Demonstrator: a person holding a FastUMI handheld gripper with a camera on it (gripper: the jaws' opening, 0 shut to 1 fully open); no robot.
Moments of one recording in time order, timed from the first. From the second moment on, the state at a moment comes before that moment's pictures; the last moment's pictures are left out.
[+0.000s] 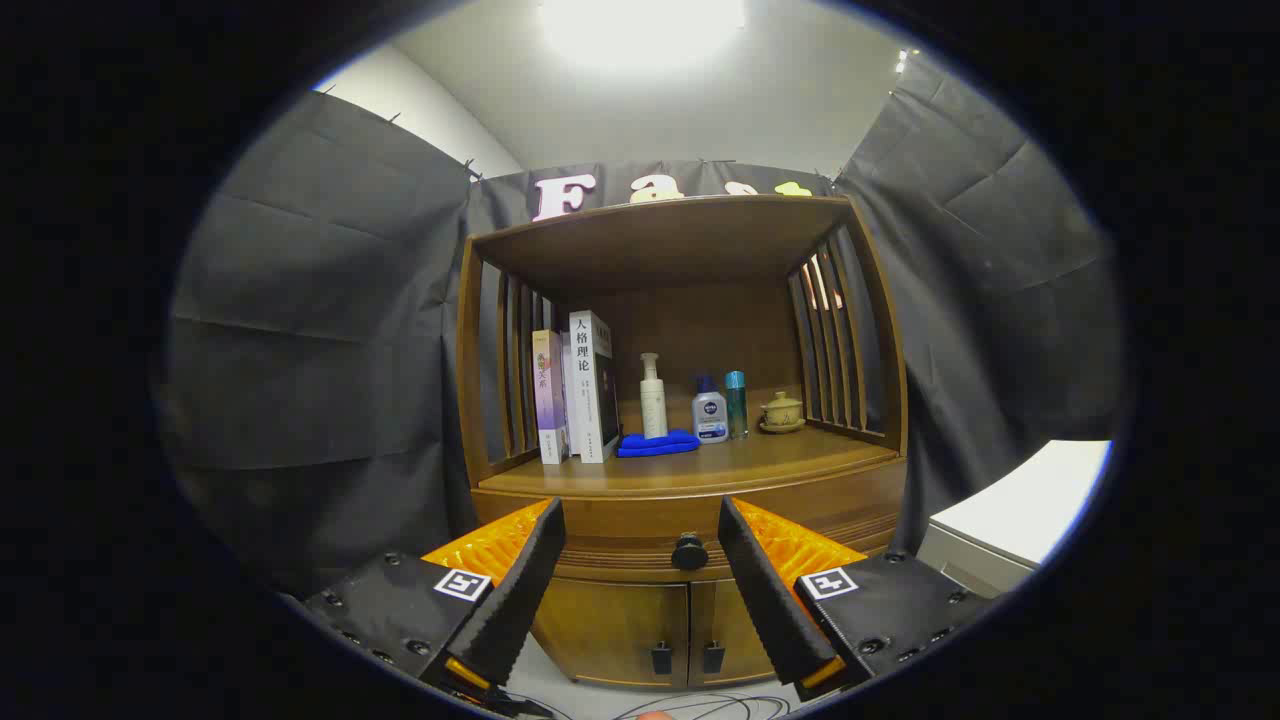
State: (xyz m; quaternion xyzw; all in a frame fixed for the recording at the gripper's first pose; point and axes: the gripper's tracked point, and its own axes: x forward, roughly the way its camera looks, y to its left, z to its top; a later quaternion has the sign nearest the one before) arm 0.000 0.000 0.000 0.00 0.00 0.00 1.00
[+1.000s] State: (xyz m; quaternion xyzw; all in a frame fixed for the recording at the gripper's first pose) arm 0.003 -0.002 0.003 -0.01 -0.01 0.01 1.00
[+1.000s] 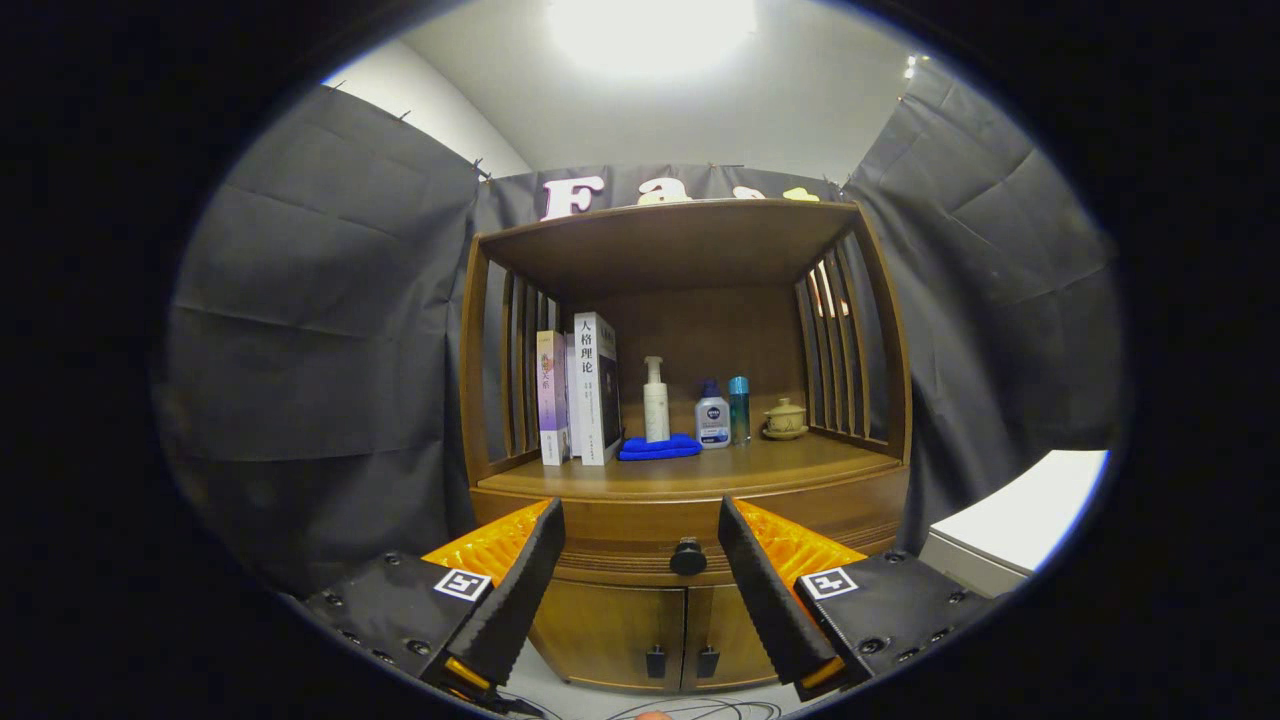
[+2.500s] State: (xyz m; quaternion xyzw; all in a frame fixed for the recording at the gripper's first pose) arm 0.135 -0.042 -0.093 -0.03 0.10 -0.02 0.99
